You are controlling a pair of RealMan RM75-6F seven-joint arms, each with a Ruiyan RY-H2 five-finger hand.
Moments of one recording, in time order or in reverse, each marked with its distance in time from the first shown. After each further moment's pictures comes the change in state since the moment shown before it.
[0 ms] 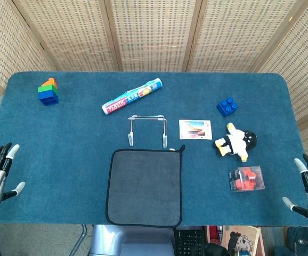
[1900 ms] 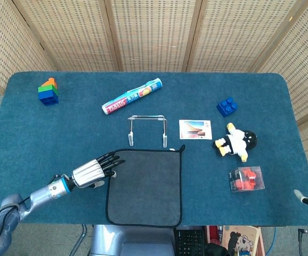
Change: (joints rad) left arm -0.536 -0.777 0.236 1.393 0.536 0.000 -0.736; right arm 0.017 -0.008 0.072 0.002 0.173 -0.071 -0.038
